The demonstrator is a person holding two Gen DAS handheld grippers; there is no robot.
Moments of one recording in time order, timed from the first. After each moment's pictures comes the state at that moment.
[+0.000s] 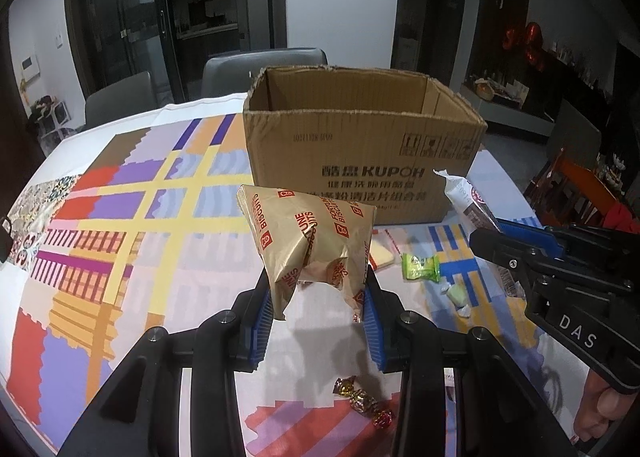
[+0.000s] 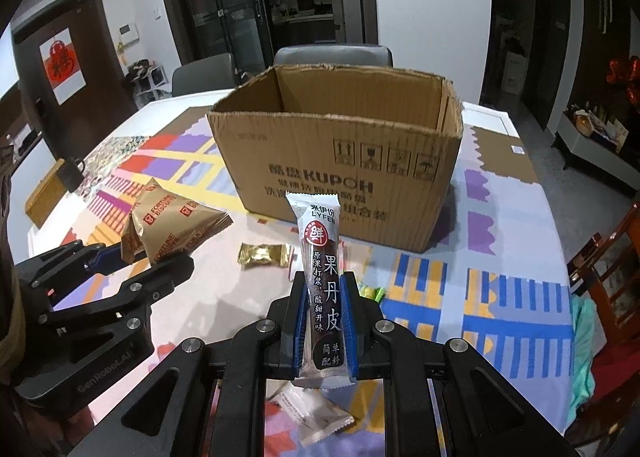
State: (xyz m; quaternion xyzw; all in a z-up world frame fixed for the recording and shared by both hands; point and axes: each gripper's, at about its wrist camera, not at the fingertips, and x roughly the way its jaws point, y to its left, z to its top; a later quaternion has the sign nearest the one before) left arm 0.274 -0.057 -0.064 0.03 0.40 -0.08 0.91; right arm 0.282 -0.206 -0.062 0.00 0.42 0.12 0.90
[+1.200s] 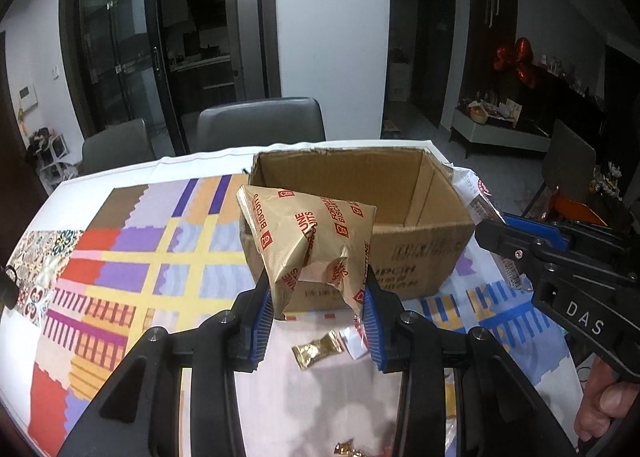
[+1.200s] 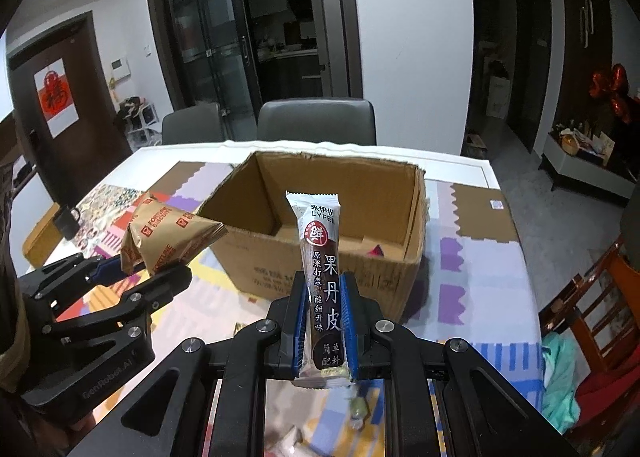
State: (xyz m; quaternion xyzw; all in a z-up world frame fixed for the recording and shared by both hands) left arm 0.327 -0.064 -0.004 0.05 0.35 -0.09 0.93; right arm 0.321 -0.223 0.006 0.02 0.36 0.10 0.93
